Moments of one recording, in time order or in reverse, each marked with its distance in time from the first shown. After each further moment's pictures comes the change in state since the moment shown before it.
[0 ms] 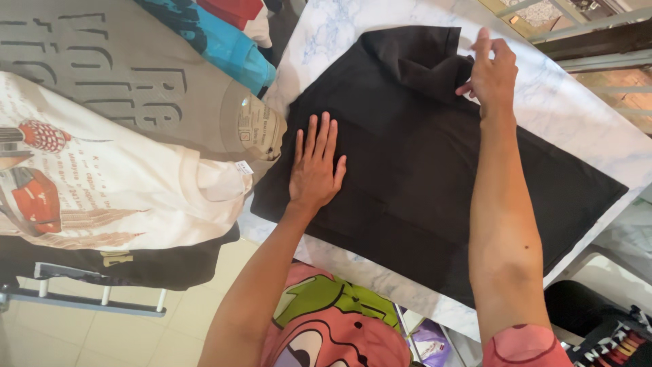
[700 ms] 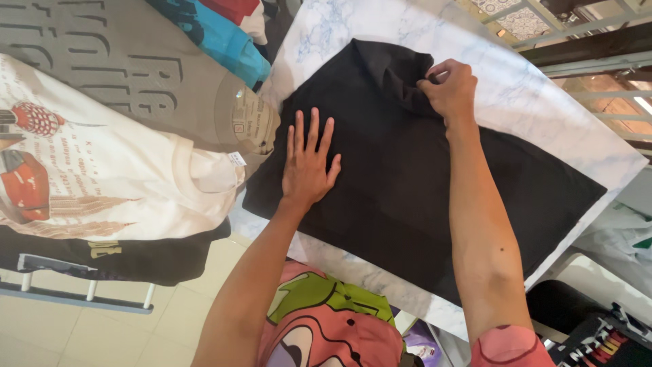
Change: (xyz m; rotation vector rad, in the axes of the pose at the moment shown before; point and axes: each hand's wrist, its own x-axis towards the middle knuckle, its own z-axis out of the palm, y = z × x) left_hand 0.002 0.008 -0.010 0.058 0.024 0.020; right_hand -0.004 0.037 0.026 -0.335 -0.088 -0.223
